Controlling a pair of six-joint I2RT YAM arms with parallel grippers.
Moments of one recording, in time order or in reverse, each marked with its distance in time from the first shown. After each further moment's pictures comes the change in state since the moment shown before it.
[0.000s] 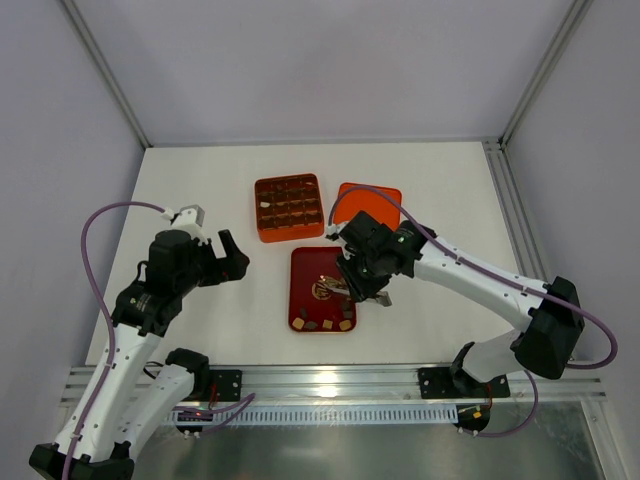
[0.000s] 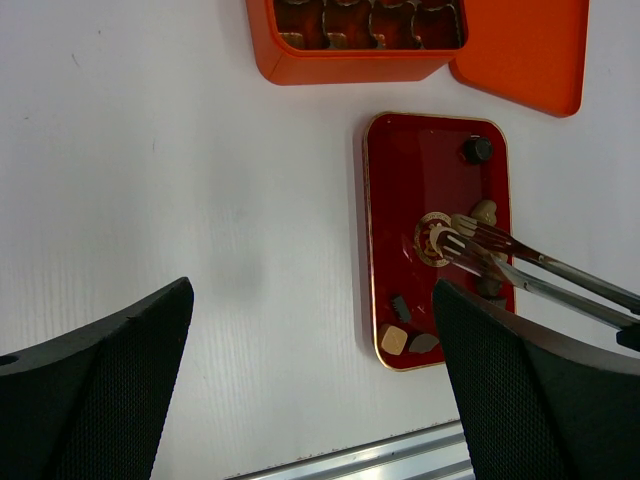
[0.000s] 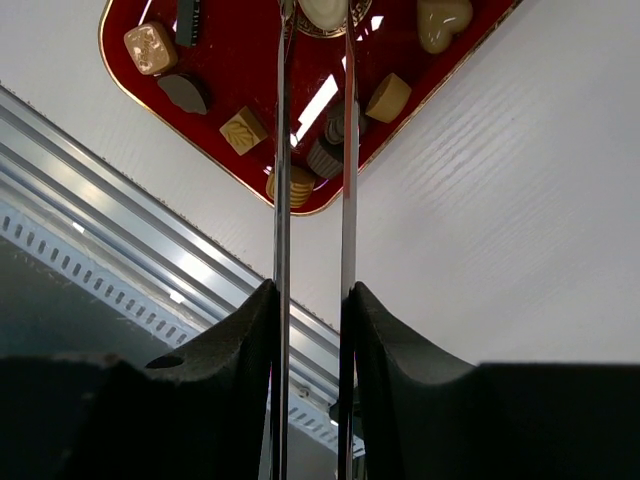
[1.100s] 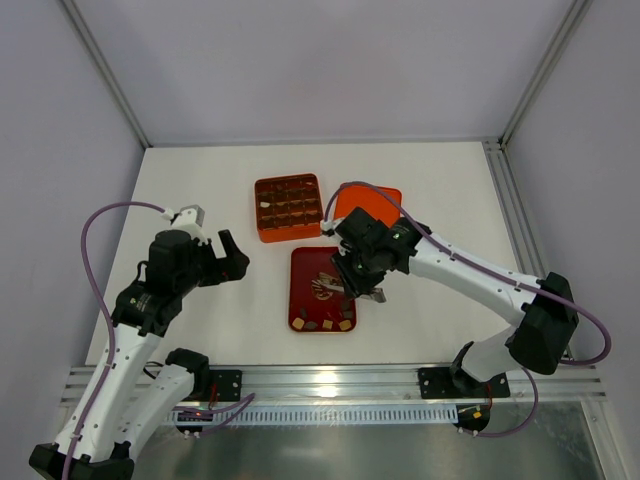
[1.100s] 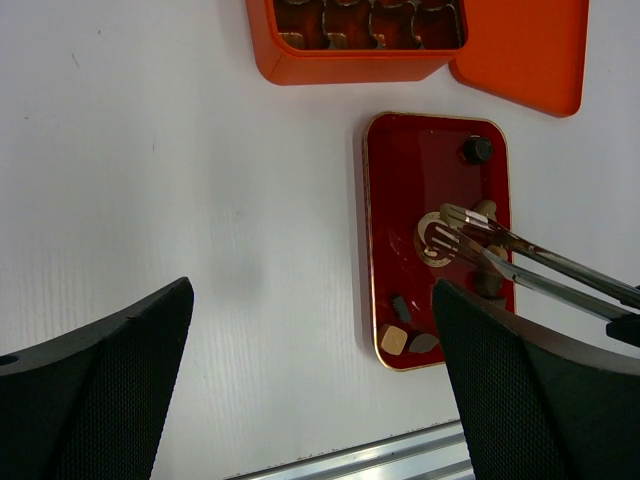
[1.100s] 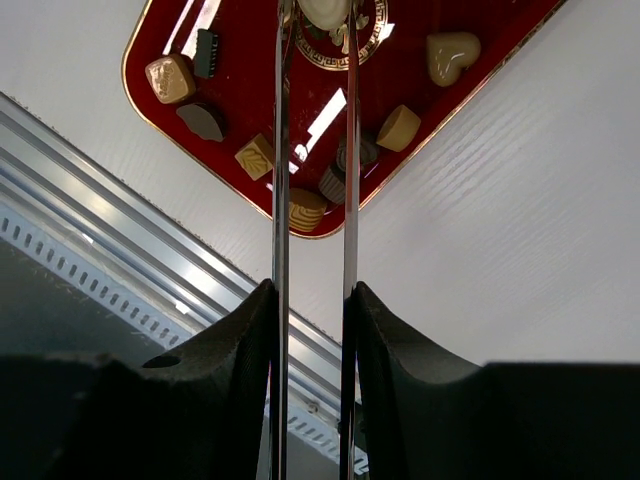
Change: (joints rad) left arm 0.000 0.000 0.000 0.000 0.000 0.000; right arm -0.006 0.043 0.018 0.035 -0.016 0.008
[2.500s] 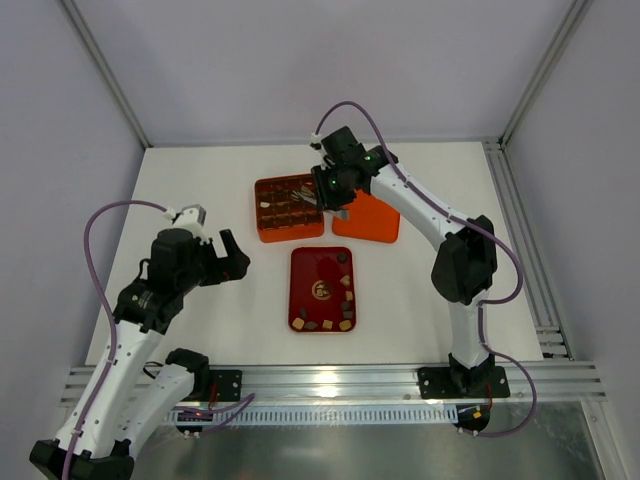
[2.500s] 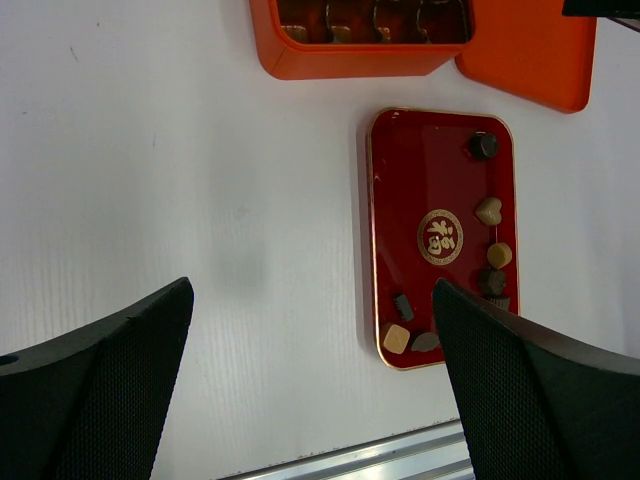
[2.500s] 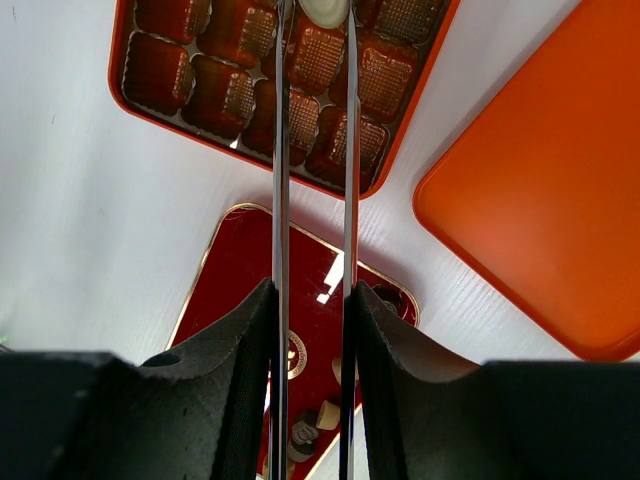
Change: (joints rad) left arm 0.000 0.018 0.000 0.000 0.000 0.000; right arm -0.260 0.568 0.710 0.084 -0.019 -0.017
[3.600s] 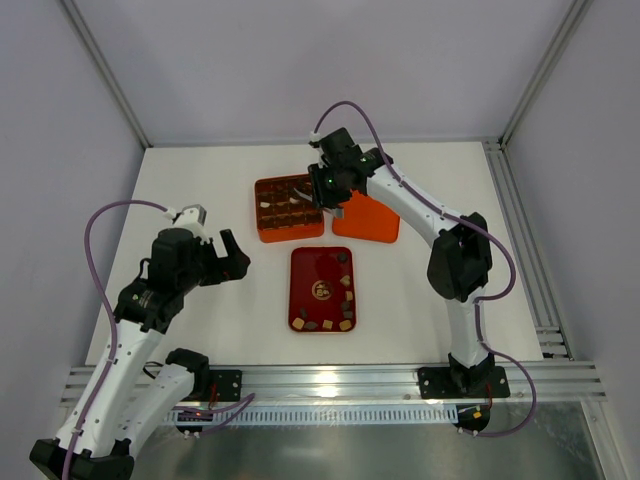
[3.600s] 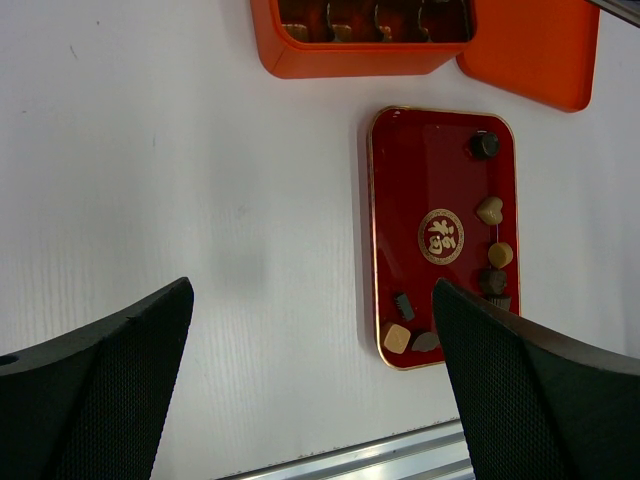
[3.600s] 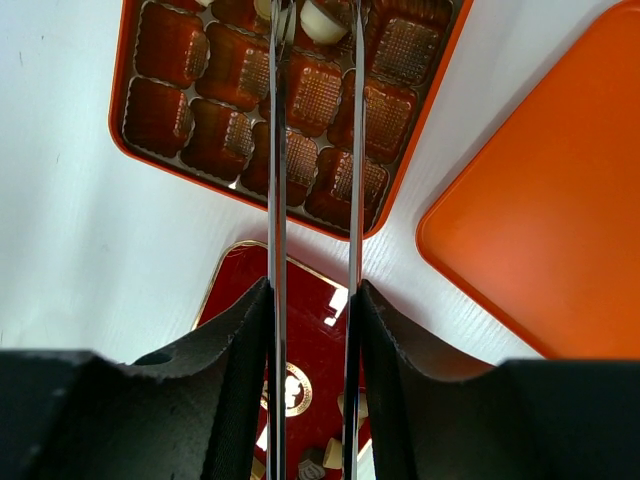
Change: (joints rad) left arm 0.000 0.005 0.000 0.000 0.000 0.000; right arm 0.001 0.042 -0.001 0.079 0.011 0.031
